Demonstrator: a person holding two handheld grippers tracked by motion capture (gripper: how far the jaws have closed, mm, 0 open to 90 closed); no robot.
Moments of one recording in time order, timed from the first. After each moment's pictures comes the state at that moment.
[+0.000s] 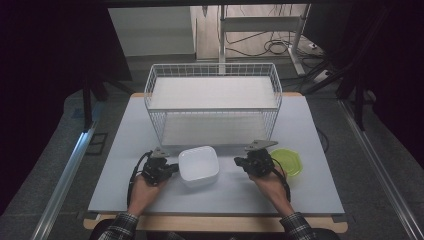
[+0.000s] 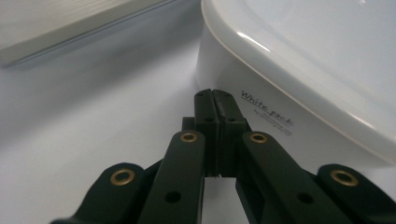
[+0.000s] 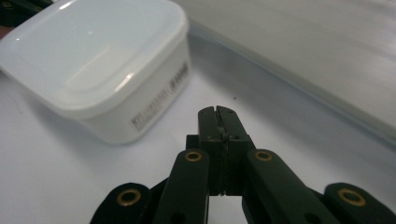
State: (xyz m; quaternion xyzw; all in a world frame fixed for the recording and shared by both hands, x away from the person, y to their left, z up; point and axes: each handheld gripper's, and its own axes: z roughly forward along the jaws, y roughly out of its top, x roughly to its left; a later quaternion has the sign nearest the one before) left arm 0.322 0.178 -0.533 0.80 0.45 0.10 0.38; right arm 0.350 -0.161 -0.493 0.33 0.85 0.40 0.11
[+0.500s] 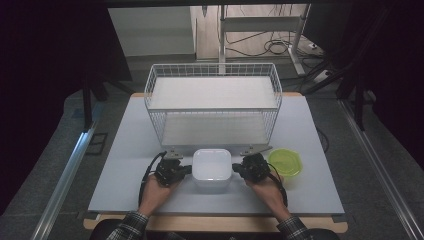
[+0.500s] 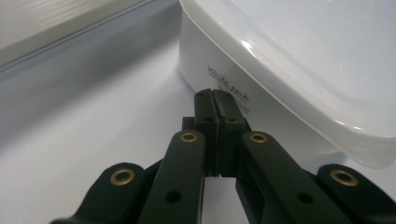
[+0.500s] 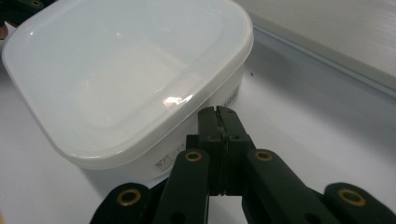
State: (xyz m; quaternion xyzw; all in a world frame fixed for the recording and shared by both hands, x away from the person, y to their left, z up) left arm 0.319 0.141 -0.530 0.82 0.40 0.08 0.39; right arm 0.340 -0.154 -0.504 0.35 0.85 0.37 0.10
